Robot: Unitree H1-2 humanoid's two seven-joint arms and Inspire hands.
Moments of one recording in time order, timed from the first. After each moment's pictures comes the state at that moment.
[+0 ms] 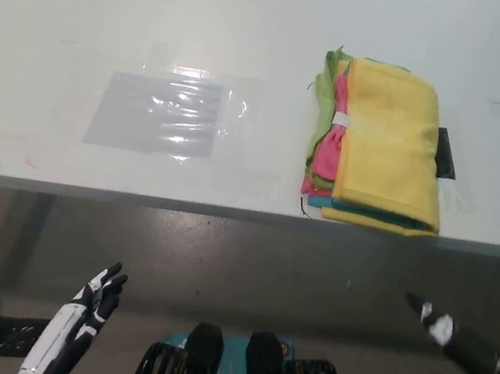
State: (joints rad) left_arm 0.09 0.16 -0.05 0.00 0.05 -0.11 -0.08; right_arm -0.06 -0.07 -0.04 -0.31 -0.28 -0.16 -0.04
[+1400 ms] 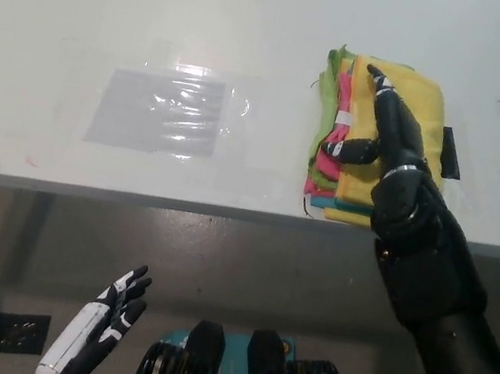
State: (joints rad) left_arm 0.06 0.18 -0.10 -0.01 0.08 -0.09 -0.12; right_arm -0.88 -0.06 0.24 0.73 -0.52 0.33 -0.11
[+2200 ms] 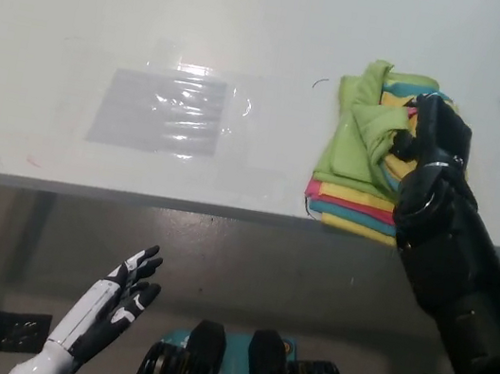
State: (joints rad) left_arm -0.01 0.19 -0.11 -0.01 0.09 -0.07 -0.14; right_arm -0.93 -0.11 0.20 0.89 -0.54 0.36 -0.25
